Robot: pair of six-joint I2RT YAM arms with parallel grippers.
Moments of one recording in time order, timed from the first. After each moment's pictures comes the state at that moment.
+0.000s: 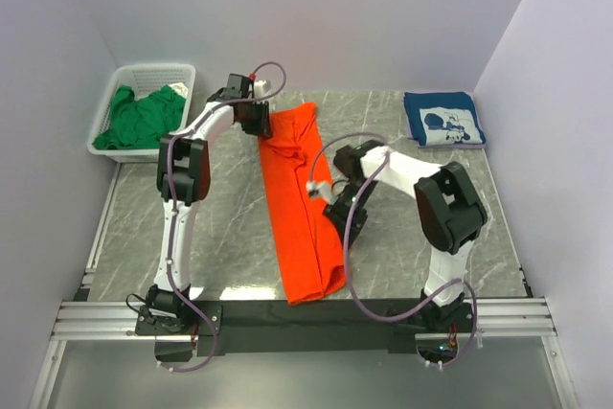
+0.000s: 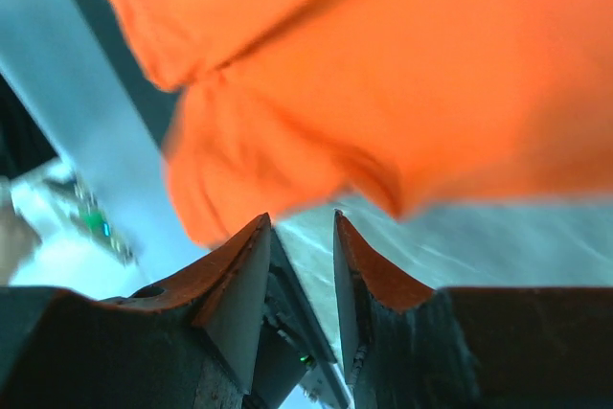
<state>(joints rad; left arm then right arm) -0.21 2.44 2.06 -0.57 0.38 -0.11 0.60 1.87 1.26 -1.21 -0.63 -0.61</state>
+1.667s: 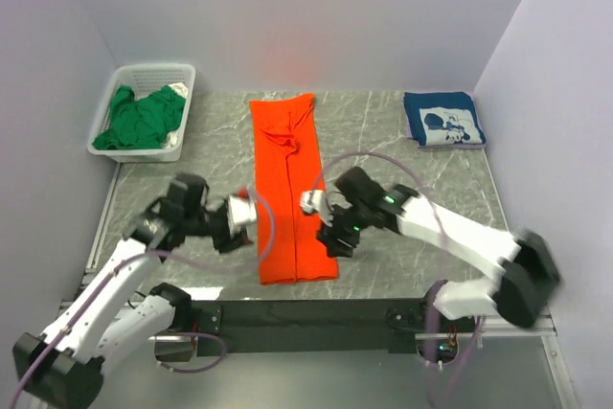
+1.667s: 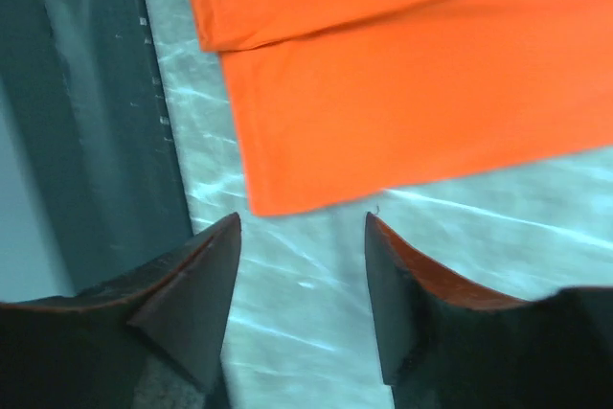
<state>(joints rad) -0.36 0.86 0.76 -0.69 0.69 0.67 0.80 1.39 0.96 -0.71 -0.49 -0.41</state>
